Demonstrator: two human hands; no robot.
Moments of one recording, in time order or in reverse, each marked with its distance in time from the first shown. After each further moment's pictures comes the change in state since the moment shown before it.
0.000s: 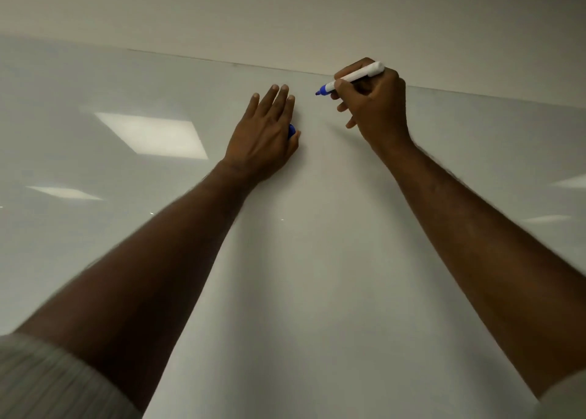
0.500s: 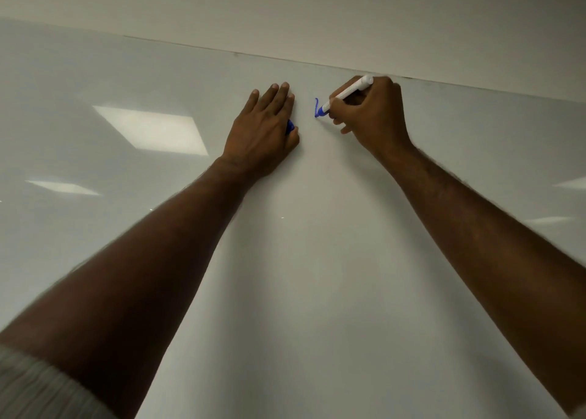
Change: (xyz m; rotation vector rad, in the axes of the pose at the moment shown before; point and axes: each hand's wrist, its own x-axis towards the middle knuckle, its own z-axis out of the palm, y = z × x) left_hand -0.001 -0.003 0.012 -0.024 -0.018 -0.031; right_hand -0.011 0.019 0.006 -0.134 -0.123 0.040
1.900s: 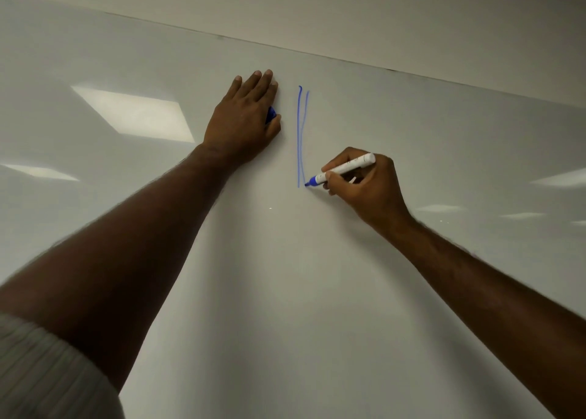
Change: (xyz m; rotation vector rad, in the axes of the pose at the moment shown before) left_hand -0.008 0.002 -0.001 -0.100 0.097 0.010; right_hand -0.120 0.011 -0.030 0.158 -0.164 0.023
